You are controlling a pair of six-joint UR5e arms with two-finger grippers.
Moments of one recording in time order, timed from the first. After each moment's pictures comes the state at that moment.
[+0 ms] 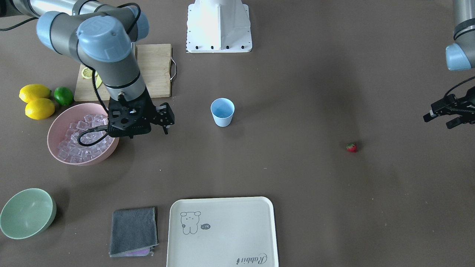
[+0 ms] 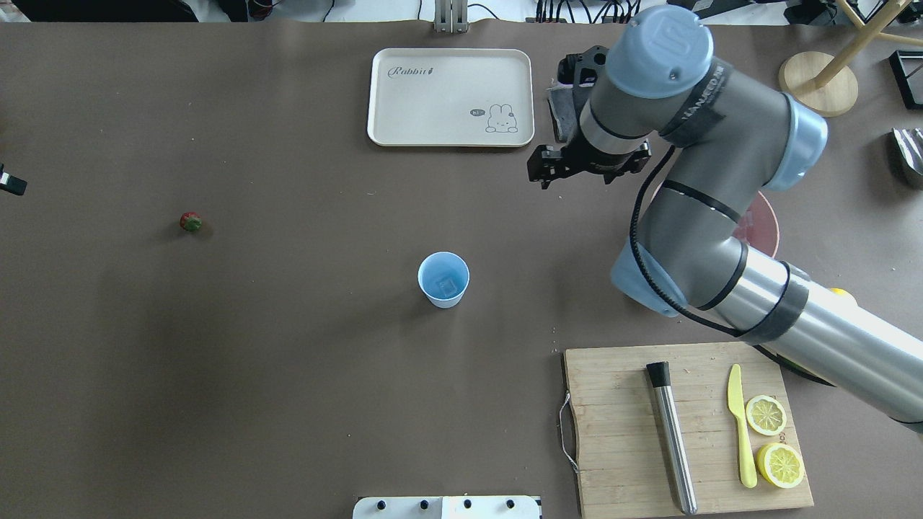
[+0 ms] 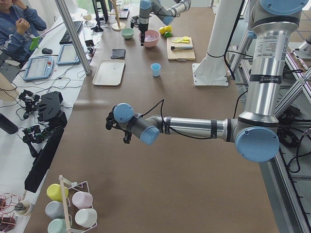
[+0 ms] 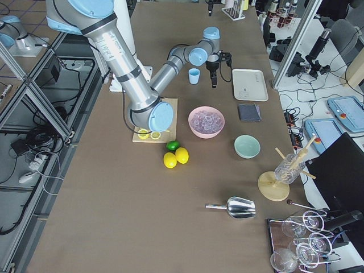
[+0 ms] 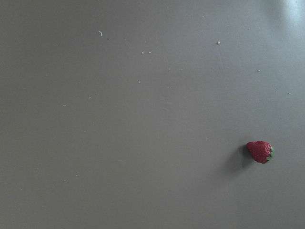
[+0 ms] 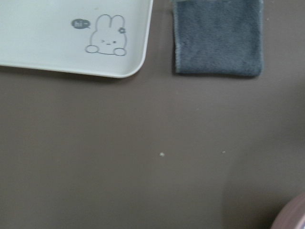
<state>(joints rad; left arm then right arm) -1.32 -1.64 -1.50 -2.13 -2.55 -0.46 0.80 -1.02 1.73 -1.56 1.98 0.88</state>
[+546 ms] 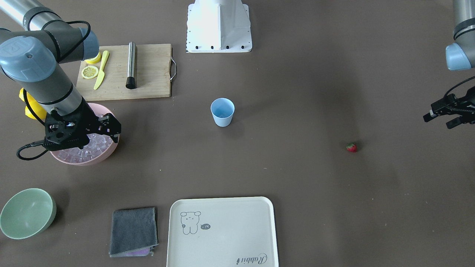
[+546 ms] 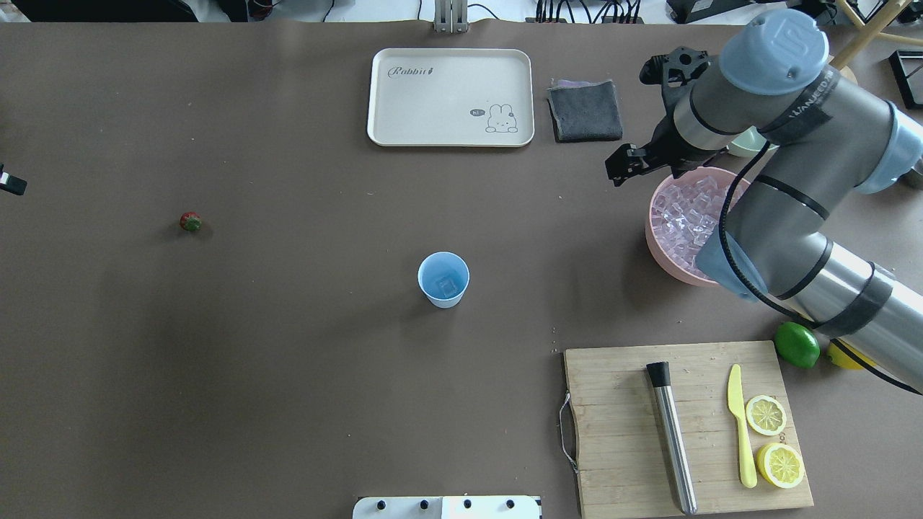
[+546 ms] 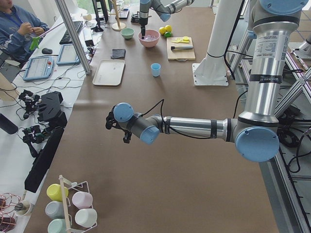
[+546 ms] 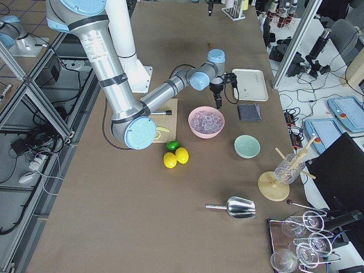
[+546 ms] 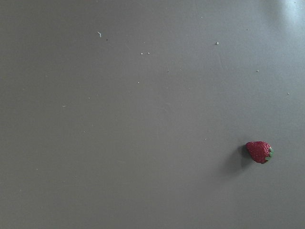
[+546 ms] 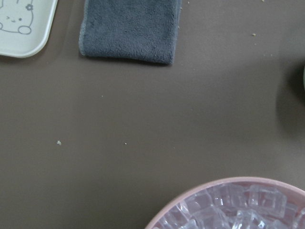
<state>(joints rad) -1.32 -1.64 -1.50 -2.13 -2.55 -0.46 0.89 -1.21 1.74 -1.41 2.05 0.76</state>
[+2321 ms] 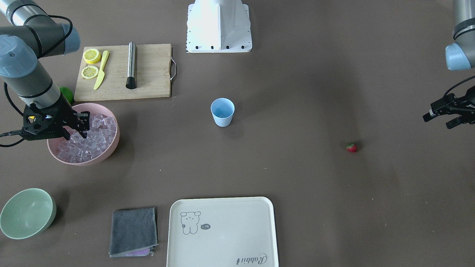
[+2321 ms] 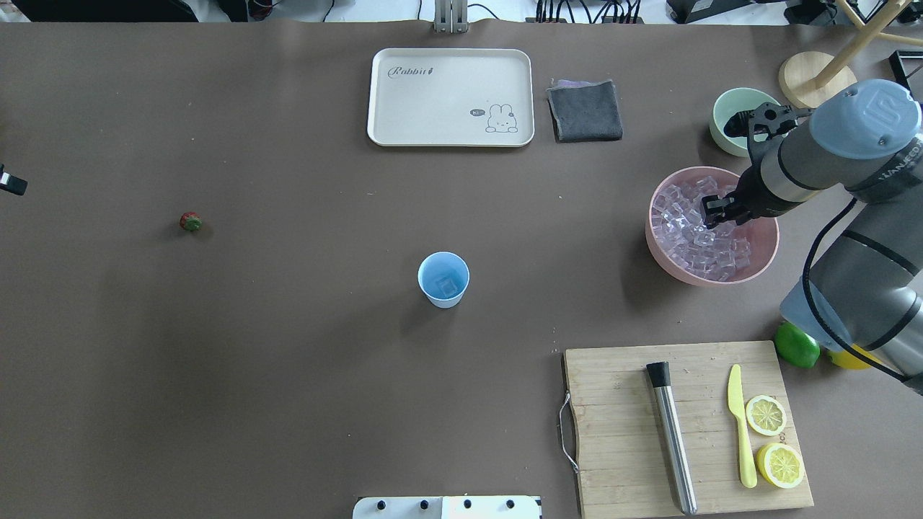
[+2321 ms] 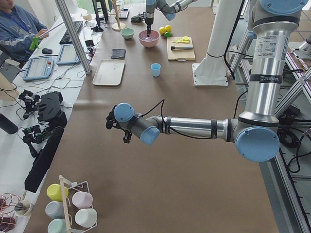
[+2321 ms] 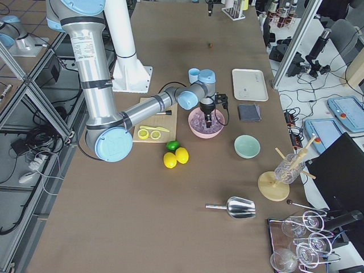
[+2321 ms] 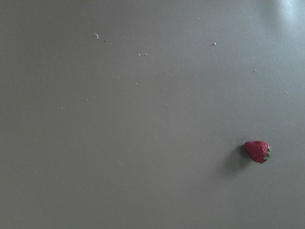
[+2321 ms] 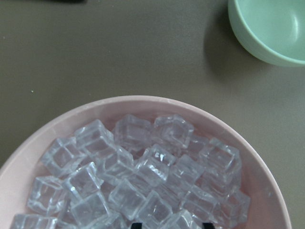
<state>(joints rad) -1.31 -1.64 -1.50 -2.15 -2.55 -0.46 0.87 -1.38 1.79 -1.38 2.00 0.77</state>
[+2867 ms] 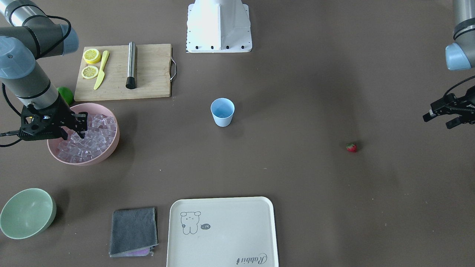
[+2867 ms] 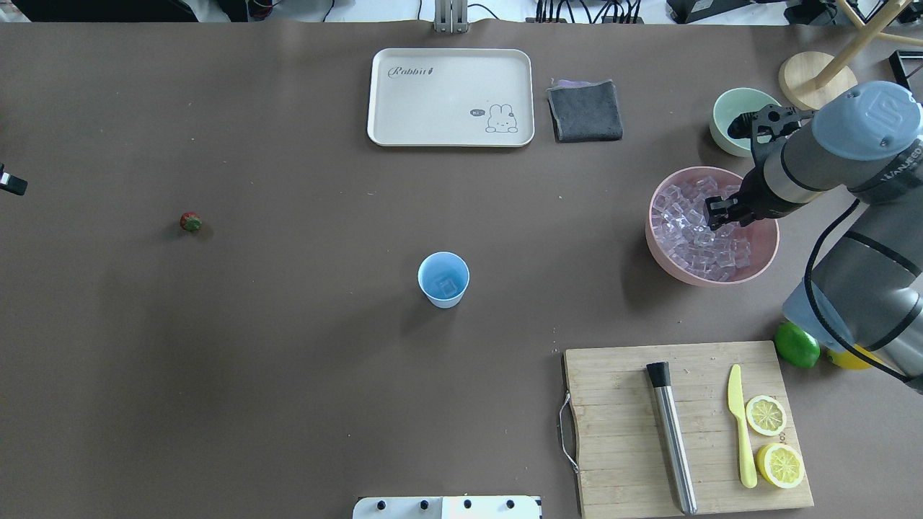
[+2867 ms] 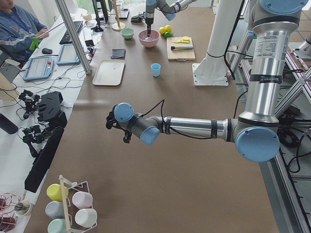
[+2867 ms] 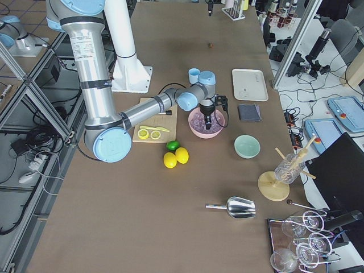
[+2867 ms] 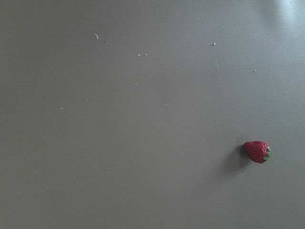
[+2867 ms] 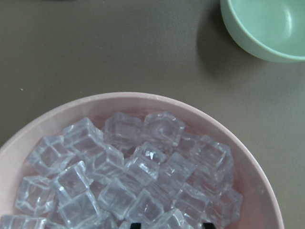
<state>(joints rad) -1.31 -1.64 -1.50 -2.15 -2.55 -0.46 0.88 -1.39 1.79 -1.38 2.00 0.77</state>
